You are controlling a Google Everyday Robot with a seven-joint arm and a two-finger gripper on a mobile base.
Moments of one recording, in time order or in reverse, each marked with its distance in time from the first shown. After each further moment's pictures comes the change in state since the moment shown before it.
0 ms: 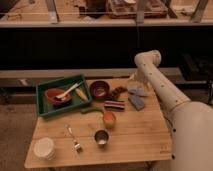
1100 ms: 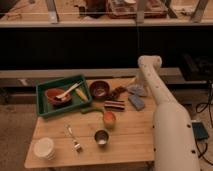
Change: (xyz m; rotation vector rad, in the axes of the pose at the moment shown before) arm 0.005 0.005 0.057 0.022 -0.108 -0.012
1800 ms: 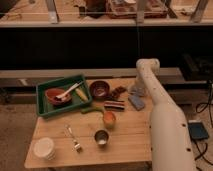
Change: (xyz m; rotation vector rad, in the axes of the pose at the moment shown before) arm 0.003 0.008 0.021 -0.044 0.015 0.001
